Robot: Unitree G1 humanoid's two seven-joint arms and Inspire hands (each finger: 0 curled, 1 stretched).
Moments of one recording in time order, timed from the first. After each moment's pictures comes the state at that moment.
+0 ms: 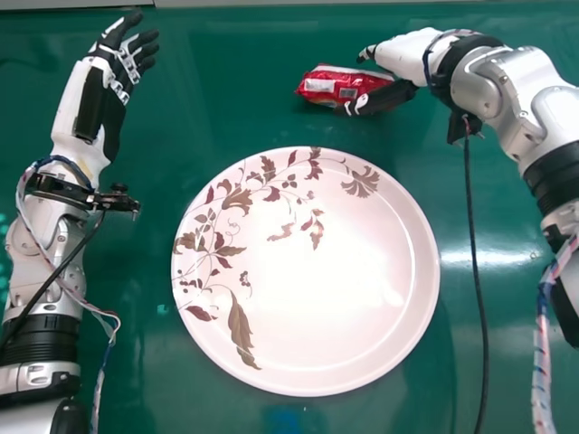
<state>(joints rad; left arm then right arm) -0.52 0.35 0.25 0.40 -0.24 -0.34 -0.37 -1.27 -0.60 0.51 0.91 -0.89 -0.27 0.37</state>
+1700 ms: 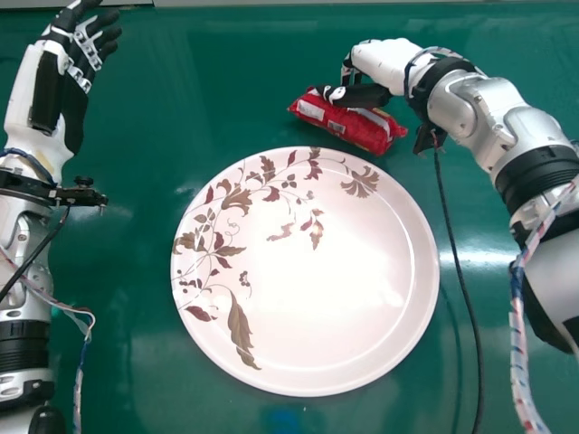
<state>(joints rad) -0.49 0.41 0.31 0.28 -0.26 -0.26 -0.36 -1.27 -0.52 0.54 1.14 -0.78 -0.43 0.03</state>
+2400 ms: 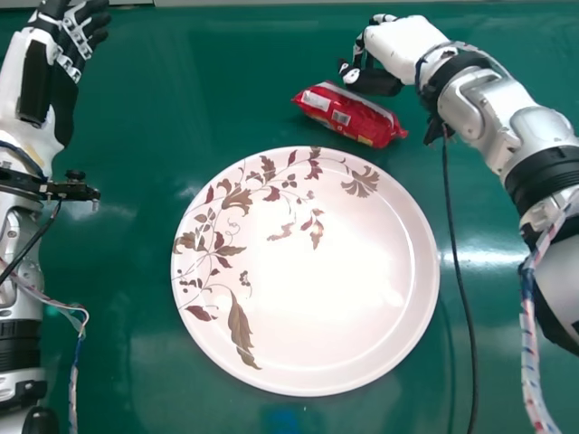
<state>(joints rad) -0.49 0.43 0.31 0.25 -0.26 -0.25 -0.35 -1.27 -0.55 0.55 1.09 -0.83 -0.33 0.00</state>
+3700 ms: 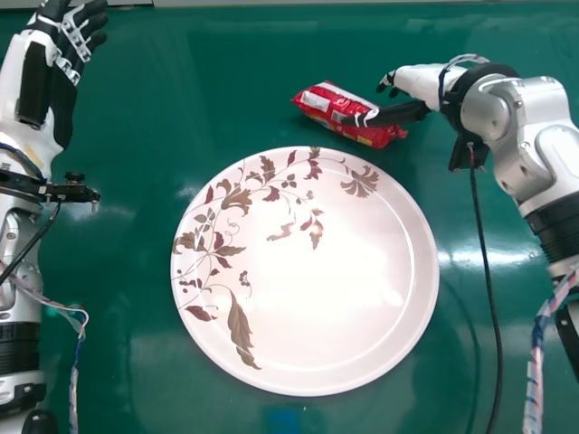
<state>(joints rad) -0.48 0.43 0.31 0.24 -0.26 -0.23 -0.34 -1.03 -0.66 0.44 0.48 -0.78 0.06 0.62</state>
